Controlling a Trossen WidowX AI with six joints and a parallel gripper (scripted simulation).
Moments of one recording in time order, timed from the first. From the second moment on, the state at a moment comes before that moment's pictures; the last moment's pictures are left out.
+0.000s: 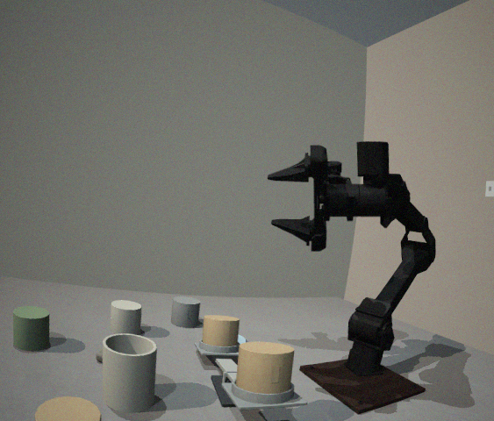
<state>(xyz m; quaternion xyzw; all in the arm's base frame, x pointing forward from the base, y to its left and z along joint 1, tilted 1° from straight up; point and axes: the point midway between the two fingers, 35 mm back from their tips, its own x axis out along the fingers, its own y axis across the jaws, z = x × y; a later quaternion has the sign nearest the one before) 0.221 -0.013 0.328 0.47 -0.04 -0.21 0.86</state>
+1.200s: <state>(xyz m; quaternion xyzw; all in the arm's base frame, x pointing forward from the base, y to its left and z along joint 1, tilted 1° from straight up) 0.185 0.037 0.261 0.05 0.33 -0.02 0.94</state>
